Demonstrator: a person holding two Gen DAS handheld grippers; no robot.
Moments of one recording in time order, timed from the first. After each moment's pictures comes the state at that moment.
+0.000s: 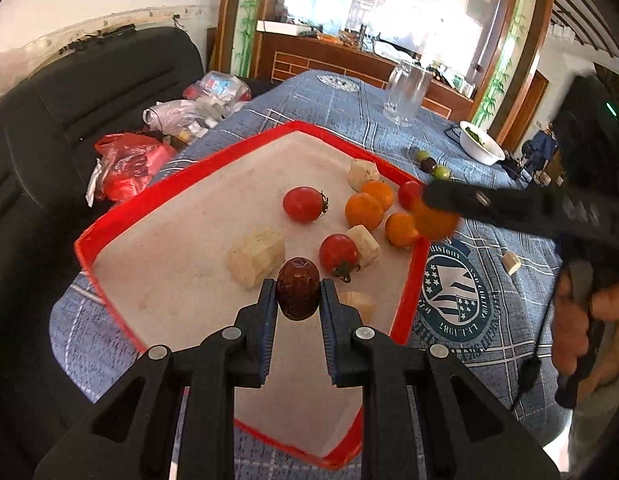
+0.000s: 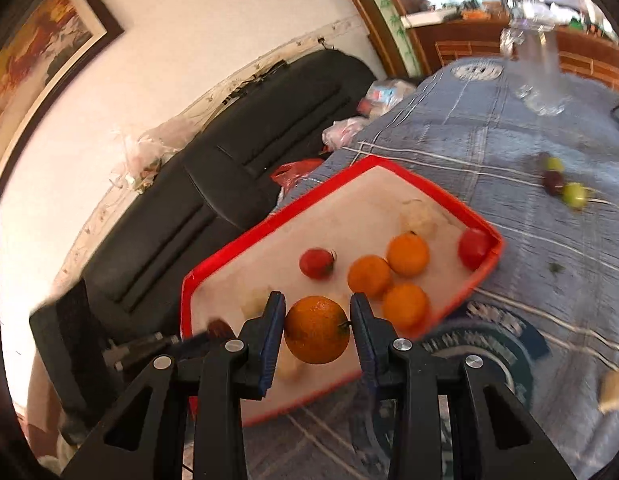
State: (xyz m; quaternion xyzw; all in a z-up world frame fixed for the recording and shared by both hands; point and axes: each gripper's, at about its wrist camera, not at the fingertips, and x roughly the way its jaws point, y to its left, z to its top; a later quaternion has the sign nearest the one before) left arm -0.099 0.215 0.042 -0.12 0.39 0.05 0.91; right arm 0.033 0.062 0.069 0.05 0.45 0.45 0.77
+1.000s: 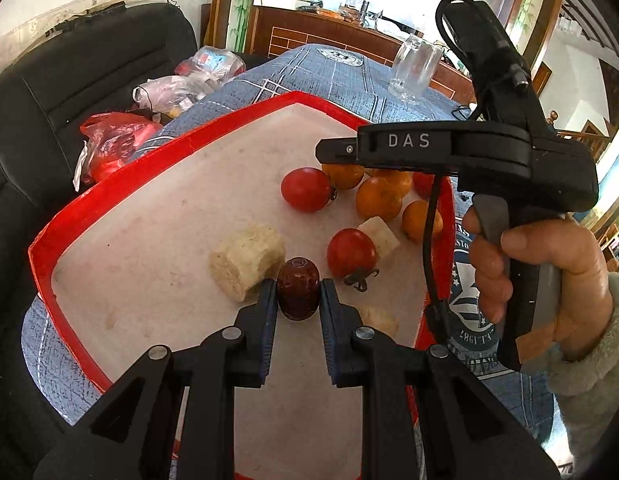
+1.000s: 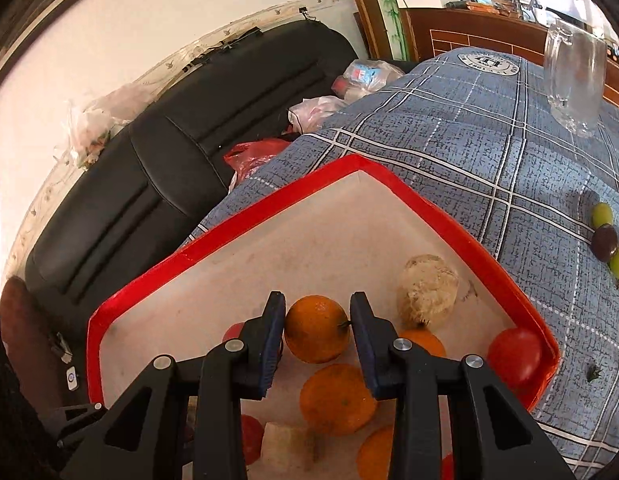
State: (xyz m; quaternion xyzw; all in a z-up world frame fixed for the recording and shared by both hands) left arm -0.070 0.223 0.021 -0.13 0.43 0.04 0.89; right arm 0.090 0.147 0.025 -0.04 0.46 0.39 0.79
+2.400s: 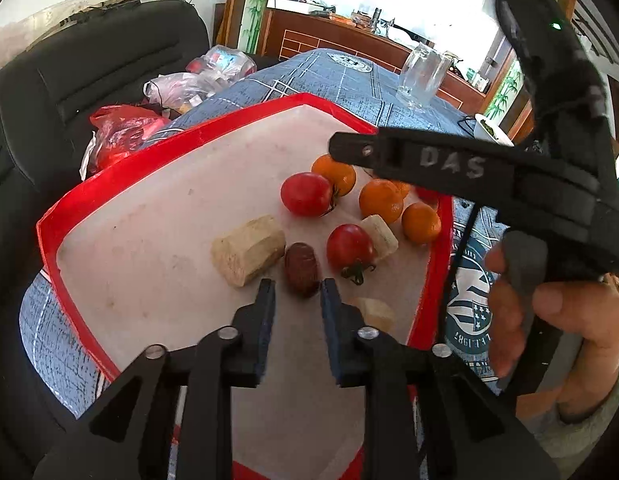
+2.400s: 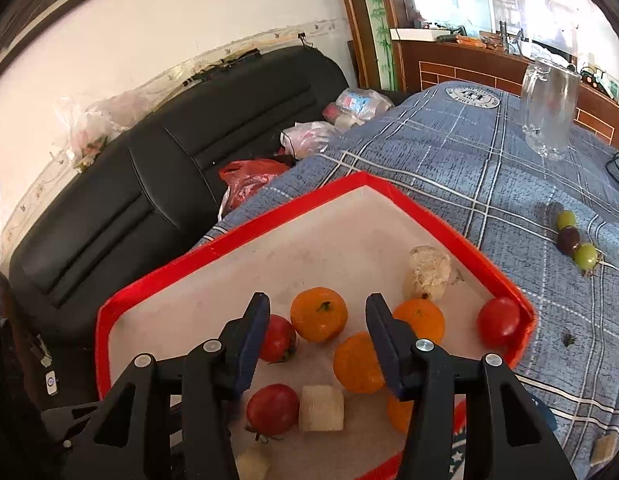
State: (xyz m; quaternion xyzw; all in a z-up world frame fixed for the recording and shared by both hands) left arm -0.080 0.222 0.023 -0.16 0.42 0.06 0.89; right arm 0.040 0.139 0.053 -0.05 0.41 0.36 0.84
